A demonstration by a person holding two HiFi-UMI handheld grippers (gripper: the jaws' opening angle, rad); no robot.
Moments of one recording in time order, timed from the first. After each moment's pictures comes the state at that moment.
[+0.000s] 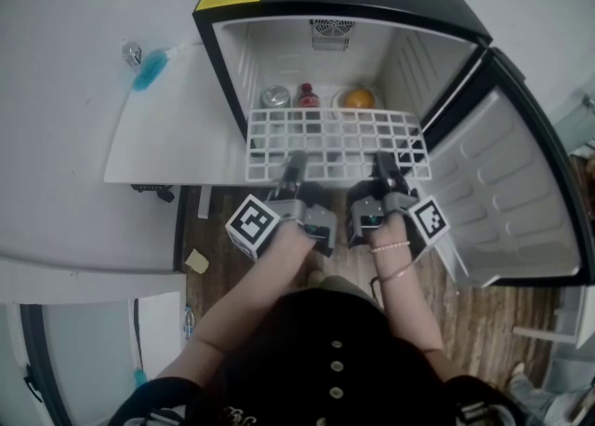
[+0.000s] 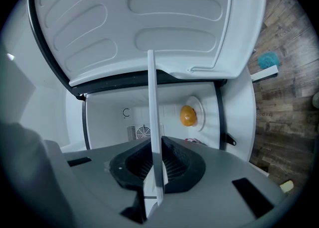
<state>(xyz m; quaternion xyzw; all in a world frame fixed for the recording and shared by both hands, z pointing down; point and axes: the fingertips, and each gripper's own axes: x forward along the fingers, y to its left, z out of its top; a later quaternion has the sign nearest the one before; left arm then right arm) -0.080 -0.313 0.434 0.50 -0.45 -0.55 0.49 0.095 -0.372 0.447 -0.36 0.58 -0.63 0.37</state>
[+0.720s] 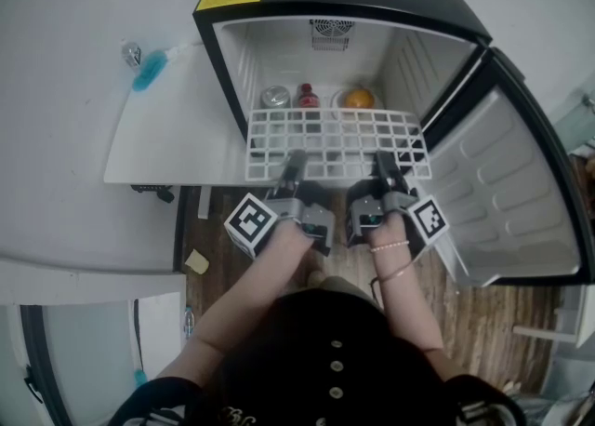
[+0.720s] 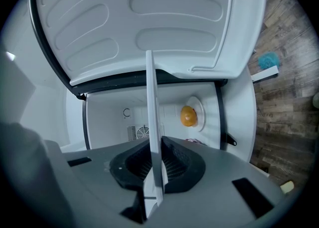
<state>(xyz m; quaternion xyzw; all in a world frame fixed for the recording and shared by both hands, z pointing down) -0.081 -0.314 0.435 0.50 -0.44 -0.55 0.50 0.093 -0.371 0.445 -0.36 0.58 -0.63 0.37</state>
